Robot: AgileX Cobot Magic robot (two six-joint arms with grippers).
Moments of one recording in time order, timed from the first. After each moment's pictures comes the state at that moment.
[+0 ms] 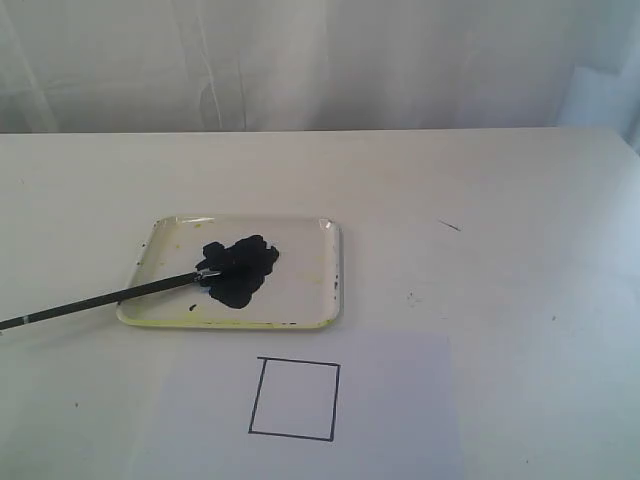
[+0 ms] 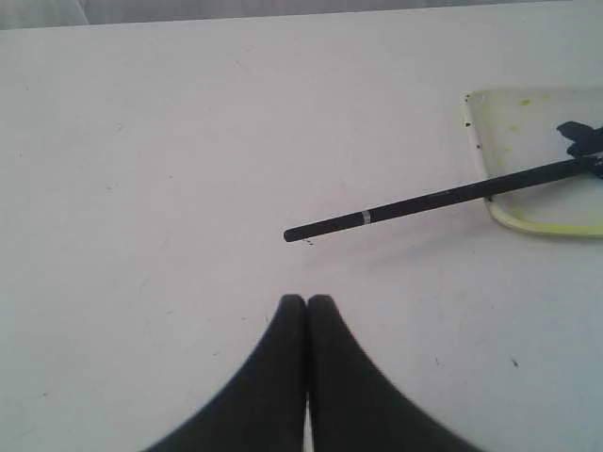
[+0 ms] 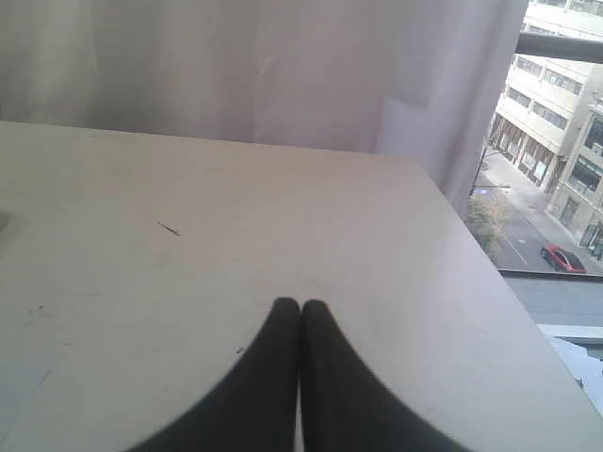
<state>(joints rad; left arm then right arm) 0.04 0.00 0.02 0.00 0.37 0.04 -0.05 0.01 -0.01 0.01 0.23 -0.07</state>
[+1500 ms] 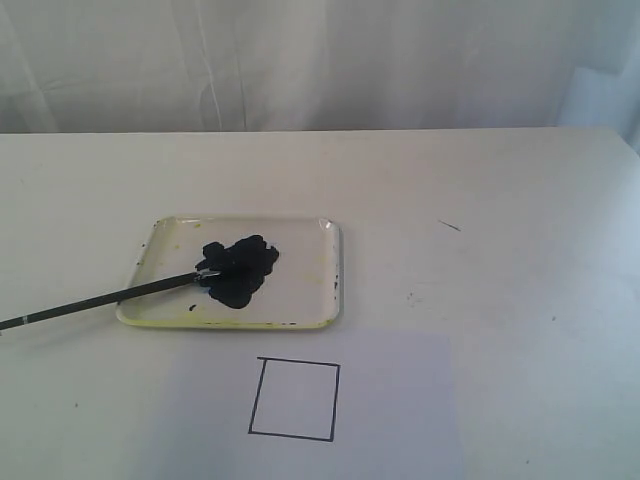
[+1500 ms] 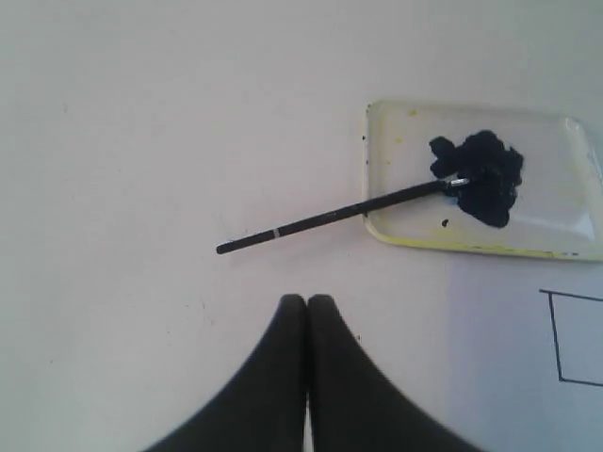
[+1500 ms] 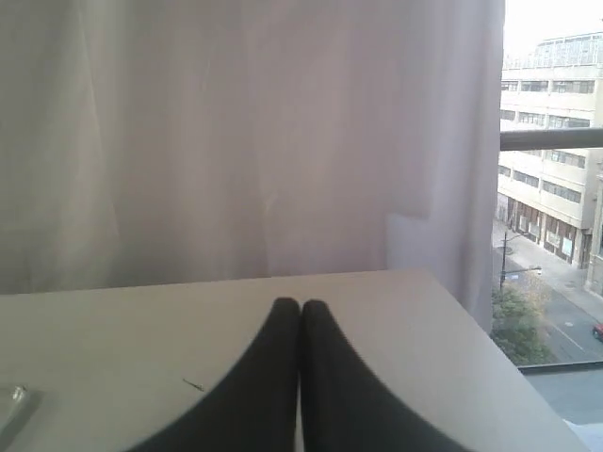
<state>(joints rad) 0.04 0.53 -0.88 -0.14 1.09 0.04 -0.05 0.01 -0.03 0.03 0.01 0.05</state>
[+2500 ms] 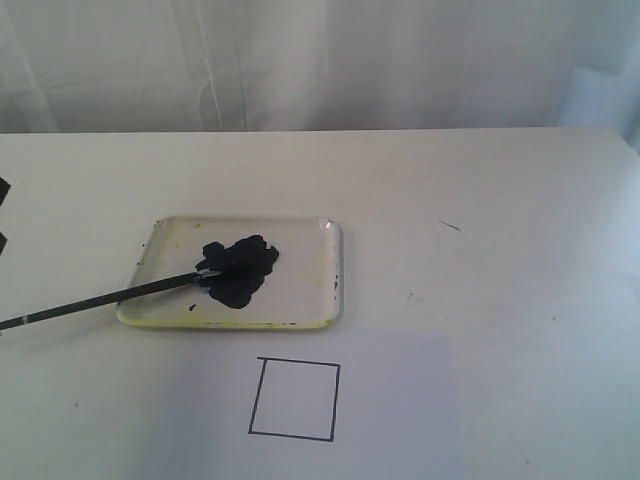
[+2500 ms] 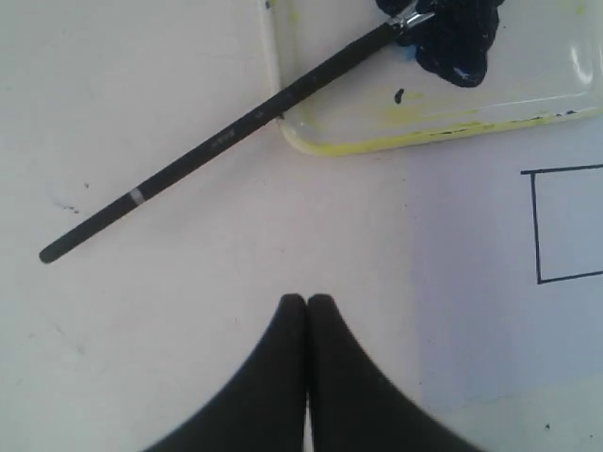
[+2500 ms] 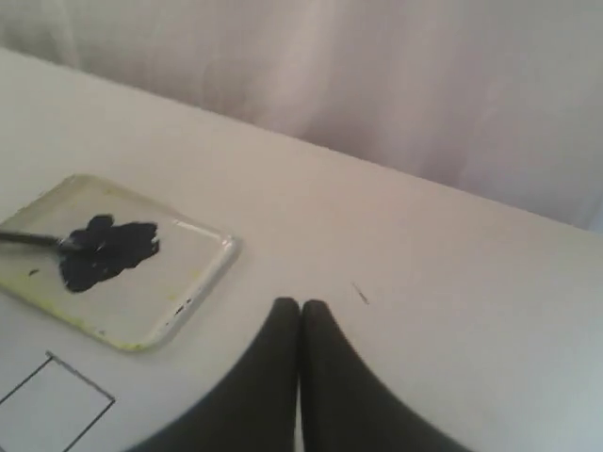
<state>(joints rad) 0.01 1.31 -1.06 -0.36 1.09 0.35 -0.05 0.67 -0.80 0.65 0.75 -0.76</state>
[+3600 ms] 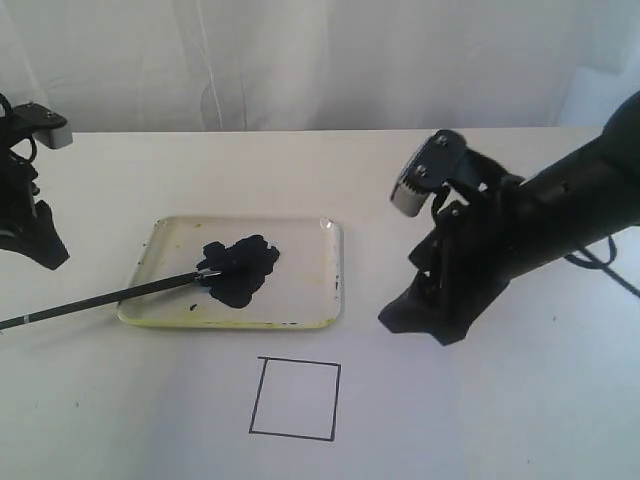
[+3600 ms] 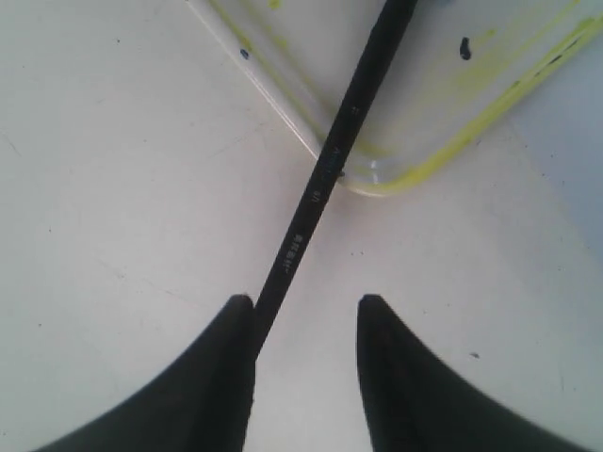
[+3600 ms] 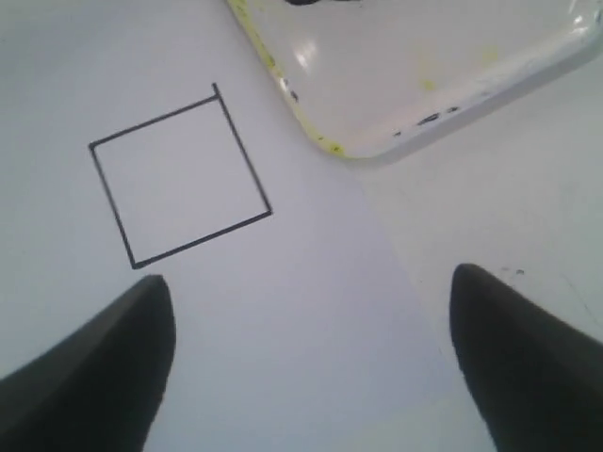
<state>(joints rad) -0.02 1.73 -1.29 -0.31 1.06 0.90 0.30 1.52 -0.90 0.78 0.73 -1.35</state>
